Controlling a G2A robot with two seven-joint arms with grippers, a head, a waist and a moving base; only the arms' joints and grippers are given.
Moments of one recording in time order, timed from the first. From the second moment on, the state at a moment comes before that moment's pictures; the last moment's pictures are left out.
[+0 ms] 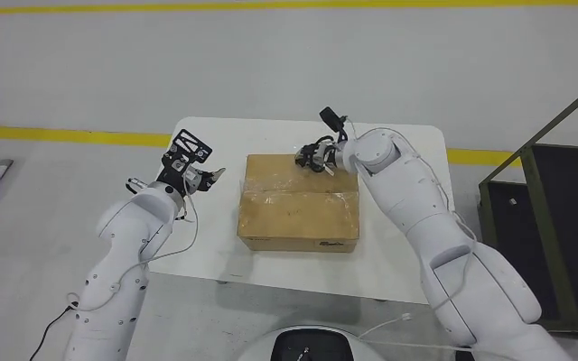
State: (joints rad) left arm 1.03 -1.20 -1.41 -1.72 1.62 -0.40 -0.52; right arm -0.21 -1.56 0.95 -0.35 -0.08 -0.04 0.84
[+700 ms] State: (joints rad) left arm 1.03 -1.20 -1.41 -1.72 1.62 -0.40 -0.52; right arm -0.25 -1.46 1.10 -0.45 0.06 0.09 1.08
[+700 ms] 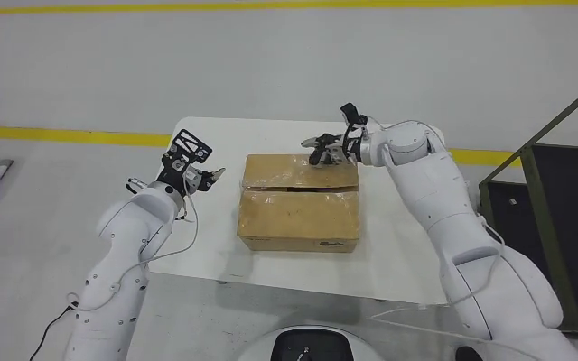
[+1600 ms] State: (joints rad) left arm 1.03 -1.20 -1.41 -1.72 1.62 -0.40 -0.52; right arm -0.56 -1.38 1.18 -1.01 -0.02 0.49 1.02
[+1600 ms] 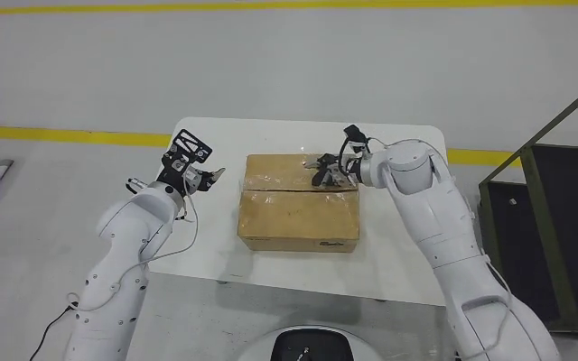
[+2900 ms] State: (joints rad) left arm 1.03 -1.20 -1.41 -1.72 1.62 -0.40 -0.52; right arm -0.42 -1.48 0.98 -0.77 0.06 0.31 0.70
